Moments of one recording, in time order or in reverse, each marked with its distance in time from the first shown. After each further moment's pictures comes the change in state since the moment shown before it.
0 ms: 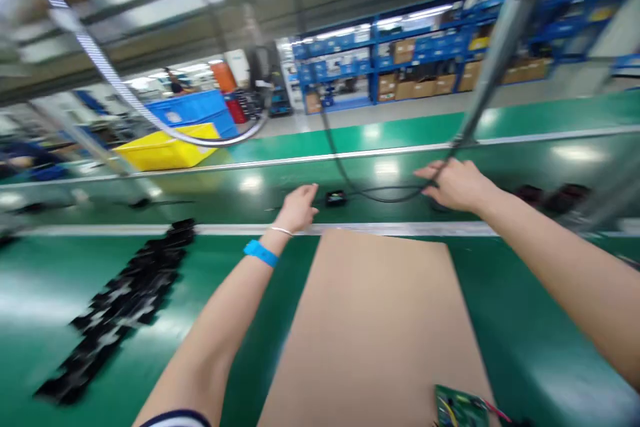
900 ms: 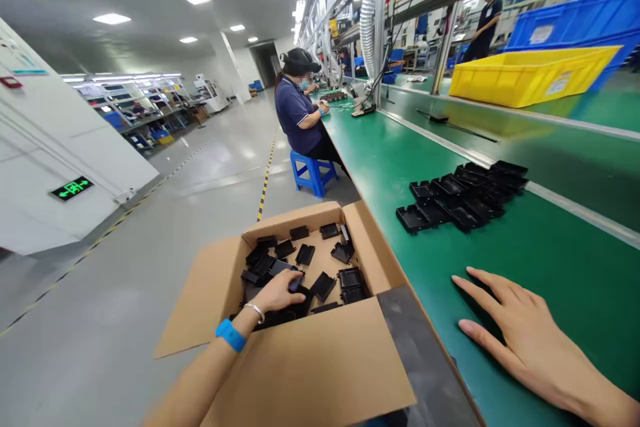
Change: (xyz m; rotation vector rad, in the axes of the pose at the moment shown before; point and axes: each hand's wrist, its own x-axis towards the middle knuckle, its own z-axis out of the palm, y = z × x) left_hand -0.733 0.038 -0.030 0.006 0.076 -1.533; right_hand -0.033 -0.478 0.192 0.400 -0.241 -1.029
